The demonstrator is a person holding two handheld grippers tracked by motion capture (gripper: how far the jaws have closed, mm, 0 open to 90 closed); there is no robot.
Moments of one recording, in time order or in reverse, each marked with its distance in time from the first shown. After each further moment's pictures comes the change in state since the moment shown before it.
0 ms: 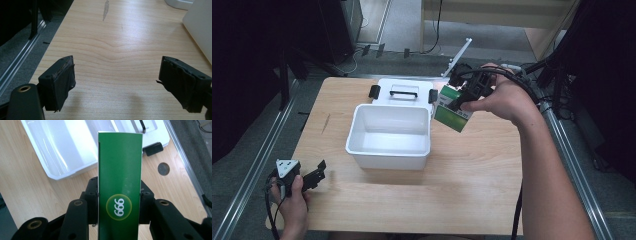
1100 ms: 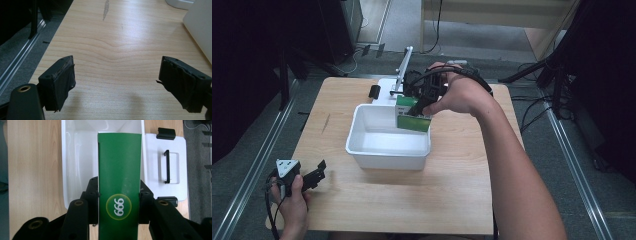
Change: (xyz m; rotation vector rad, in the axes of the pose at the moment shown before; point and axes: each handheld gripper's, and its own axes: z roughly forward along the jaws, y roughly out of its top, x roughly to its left) left arm 0.000 0.000 0.001 0.000 -0.001 -0.004; right arm 0.046 0.075 0.031 -0.035 0.114 -0.375
